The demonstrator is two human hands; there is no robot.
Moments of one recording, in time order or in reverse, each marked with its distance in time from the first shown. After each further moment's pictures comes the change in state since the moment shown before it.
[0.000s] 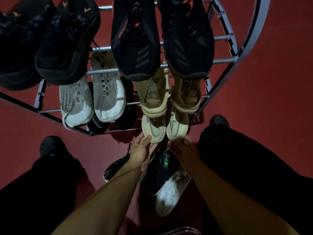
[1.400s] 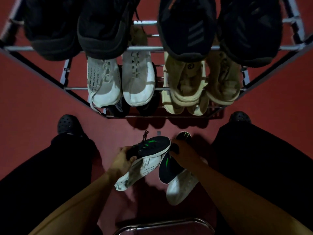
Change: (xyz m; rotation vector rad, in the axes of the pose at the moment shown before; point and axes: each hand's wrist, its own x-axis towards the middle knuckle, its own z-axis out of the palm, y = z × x) left_hand -0.021 0.026 -0.171 1.377 0.152 0.025; right_hand -0.004 0.057 0.028 -1.569 -0.236 -0.074
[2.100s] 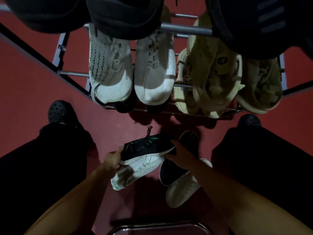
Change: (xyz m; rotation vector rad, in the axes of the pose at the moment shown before) left_hand 0.058 -0.060 0.011 -0.718 0.076 -0.470; right_hand 0.045 0.003 0.040 0.087 -0.208 0.216
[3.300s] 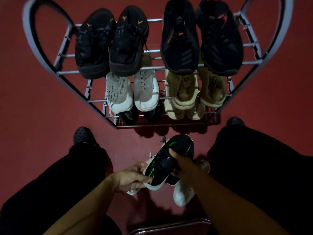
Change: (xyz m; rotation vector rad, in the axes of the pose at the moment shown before) left_hand -0.163 0.020 -0.020 0.173 -0.772 0.064; right_hand -0.116 -0.022 0.013 1.242 -0.011 0.114
